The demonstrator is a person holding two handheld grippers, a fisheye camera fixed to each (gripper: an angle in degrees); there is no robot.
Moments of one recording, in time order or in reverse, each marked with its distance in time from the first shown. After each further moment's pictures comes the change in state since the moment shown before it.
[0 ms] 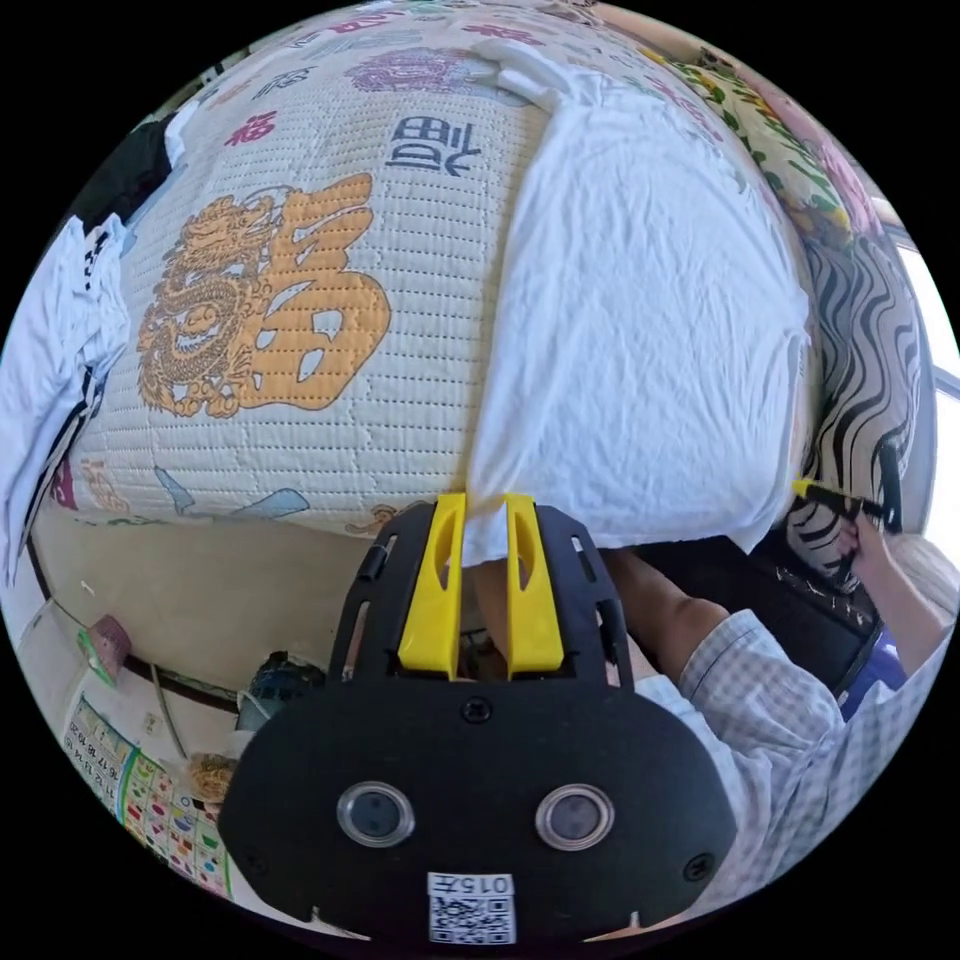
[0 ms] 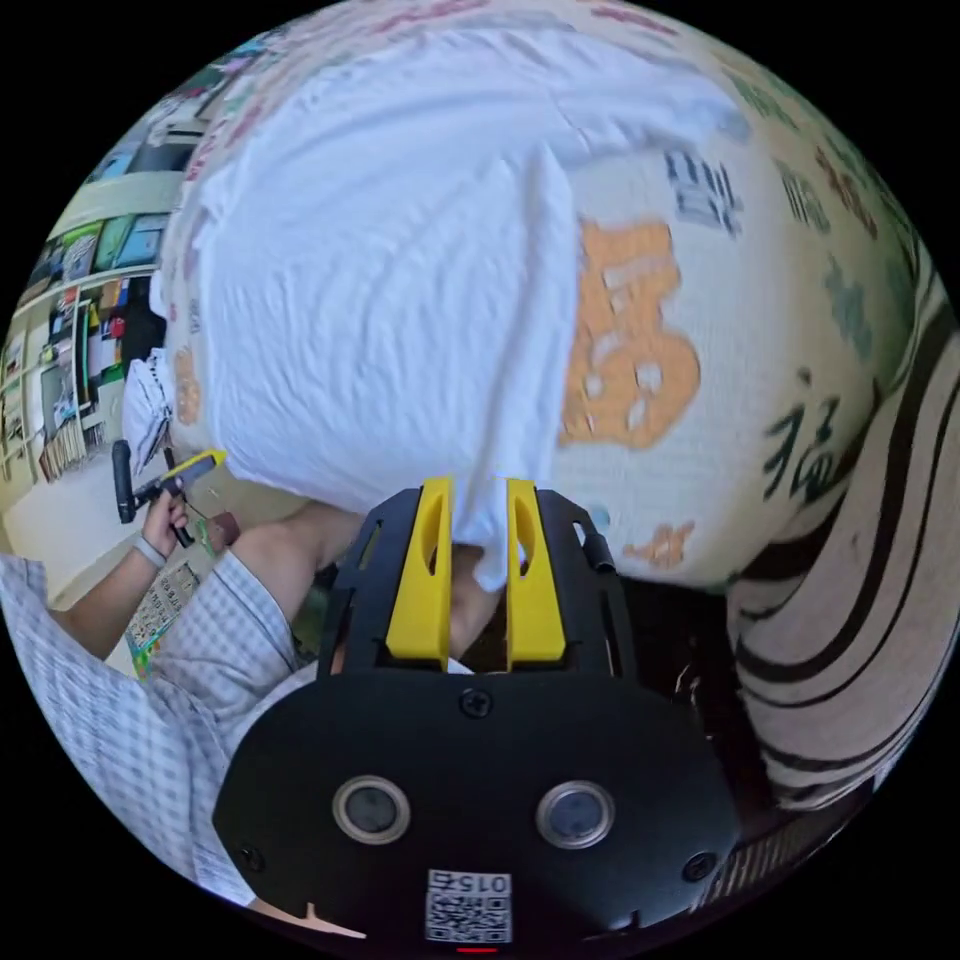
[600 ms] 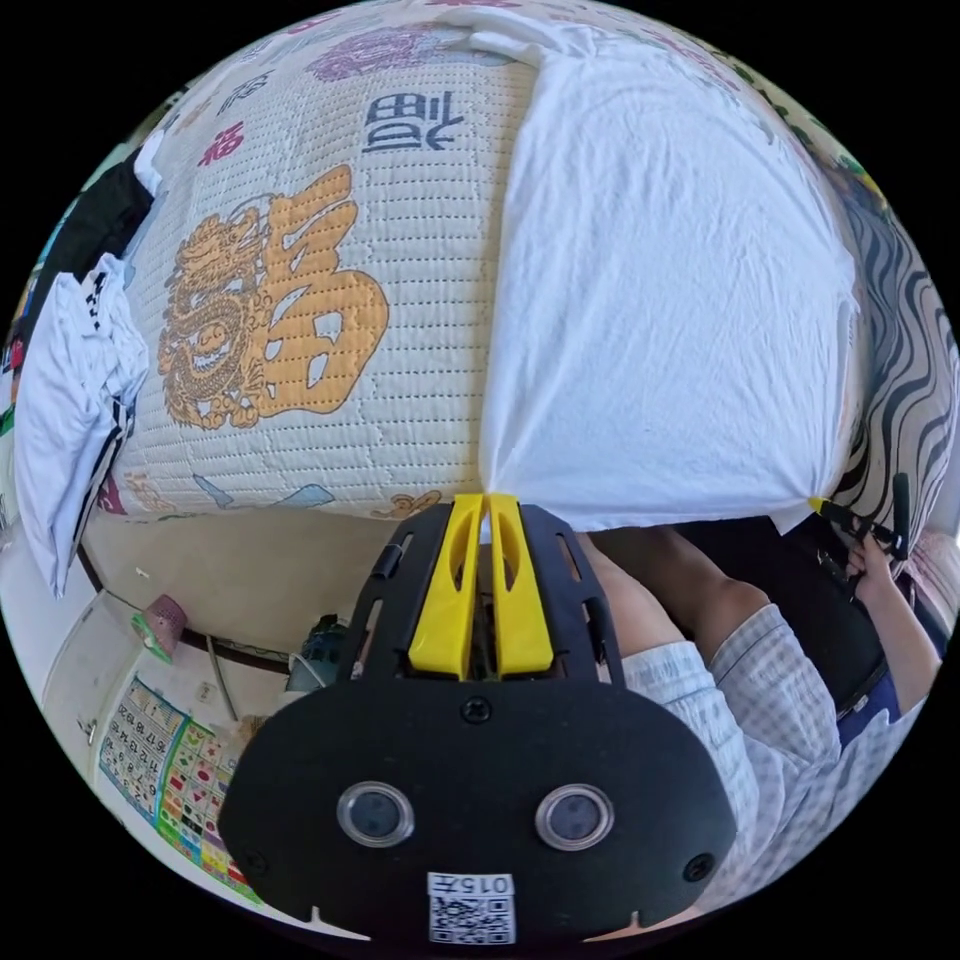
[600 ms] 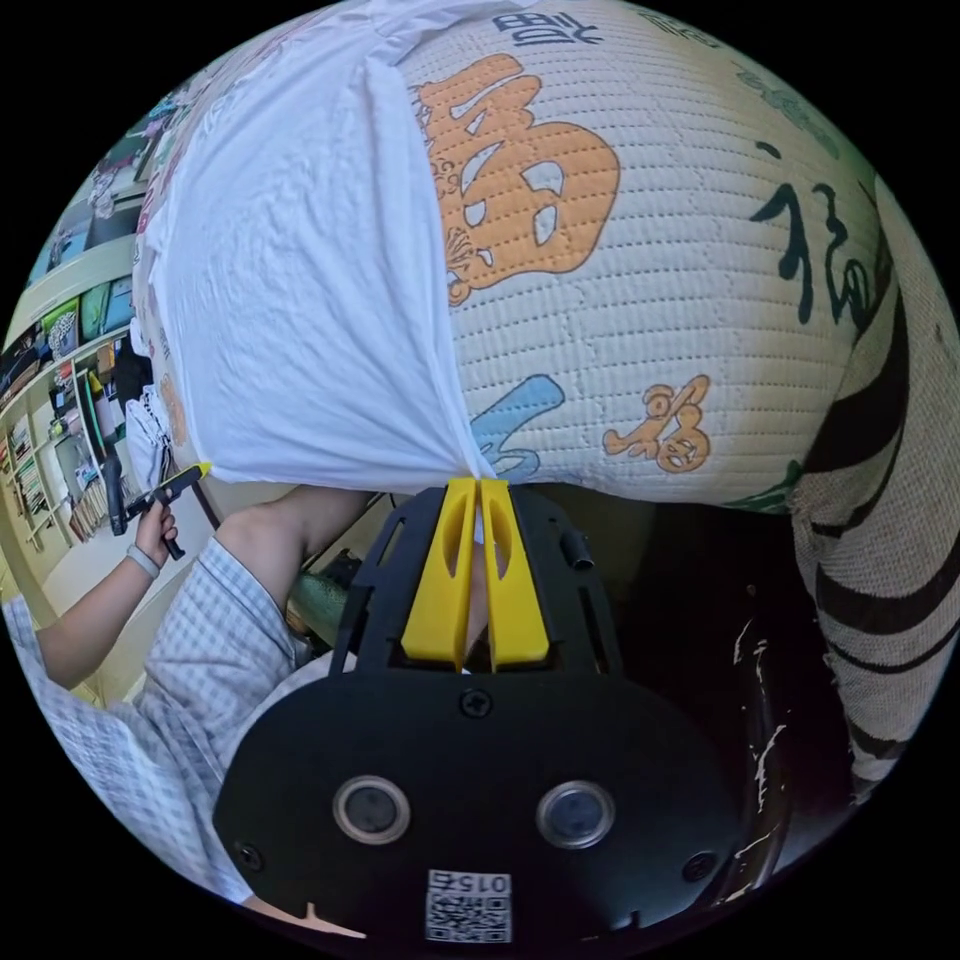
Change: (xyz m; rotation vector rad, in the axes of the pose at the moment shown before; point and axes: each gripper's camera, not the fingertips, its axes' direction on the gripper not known) left arm 0.096 -0.036 0.002 -0.125 -0.154 0.003; right arm 0.108 0.113 0.016 -0.005 -0.111 0.149
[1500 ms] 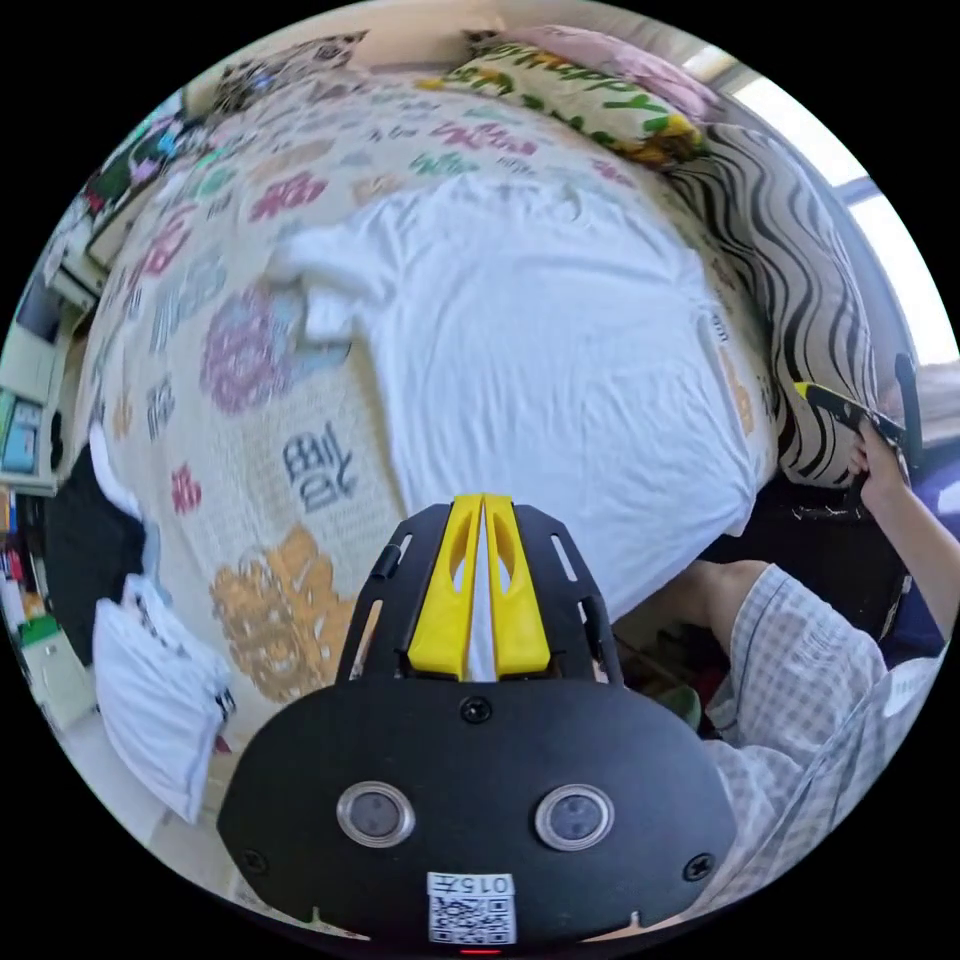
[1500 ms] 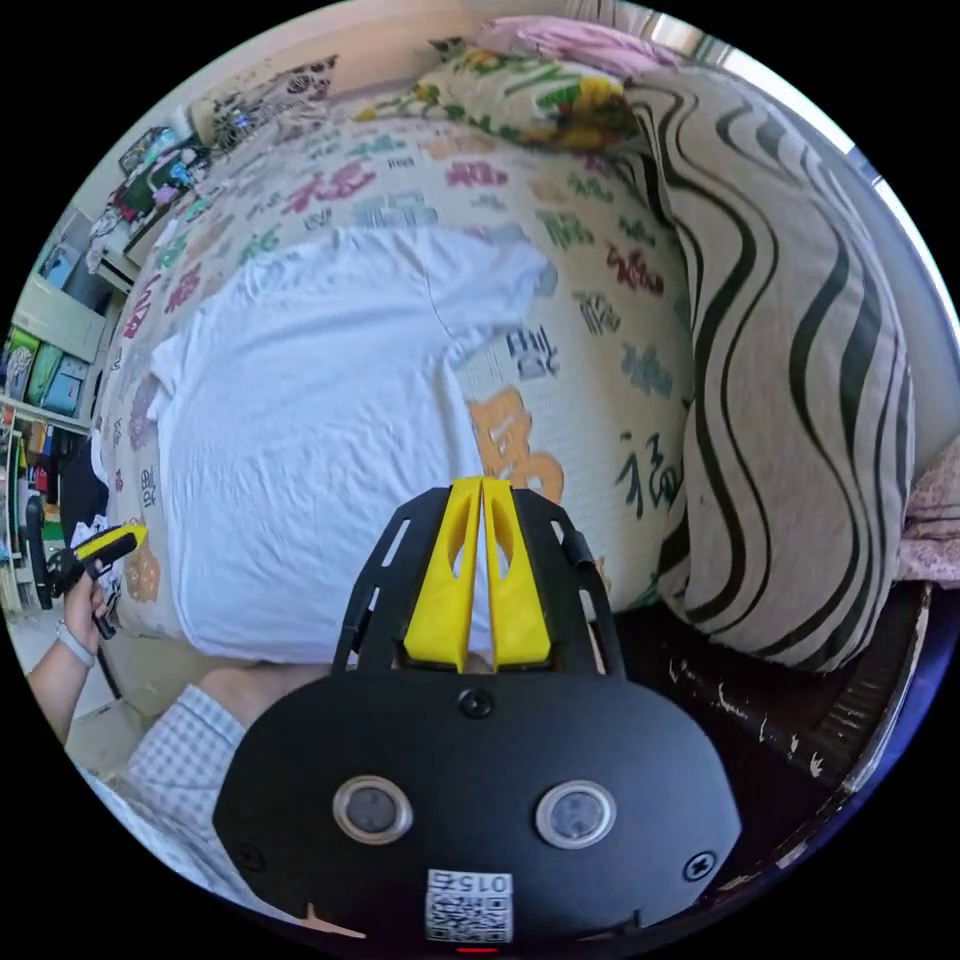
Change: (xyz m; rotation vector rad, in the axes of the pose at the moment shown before) left arm 0.198 -0.069 -0.130 0.426 -0.001 0.516; right arm -0.063 0.123 -0.154 0.667 0.360 0.082
